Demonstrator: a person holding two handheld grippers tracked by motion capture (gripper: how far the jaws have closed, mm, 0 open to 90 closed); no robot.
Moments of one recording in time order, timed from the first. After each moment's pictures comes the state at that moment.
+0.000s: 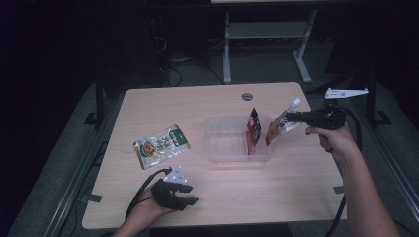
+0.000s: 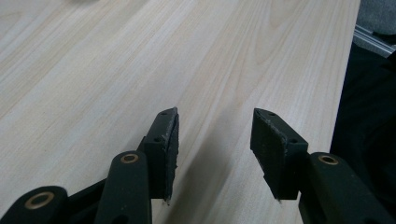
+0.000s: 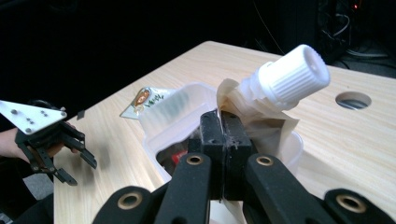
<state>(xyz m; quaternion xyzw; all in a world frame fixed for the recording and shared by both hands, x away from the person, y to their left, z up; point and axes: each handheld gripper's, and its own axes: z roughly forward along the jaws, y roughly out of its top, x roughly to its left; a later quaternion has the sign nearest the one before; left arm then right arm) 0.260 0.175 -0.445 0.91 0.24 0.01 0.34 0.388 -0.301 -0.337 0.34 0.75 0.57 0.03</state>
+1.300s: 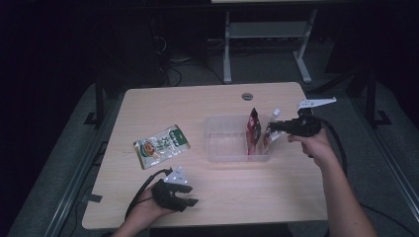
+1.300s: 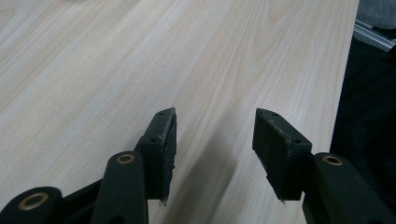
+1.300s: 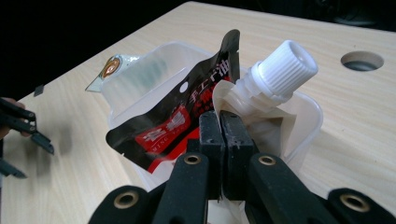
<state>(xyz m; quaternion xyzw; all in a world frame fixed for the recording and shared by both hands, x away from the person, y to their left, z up) 0.260 0.175 -0.447 0.91 0.24 0.01 0.34 0.401 -0.259 -0.380 0.36 0.78 0.51 0.04</state>
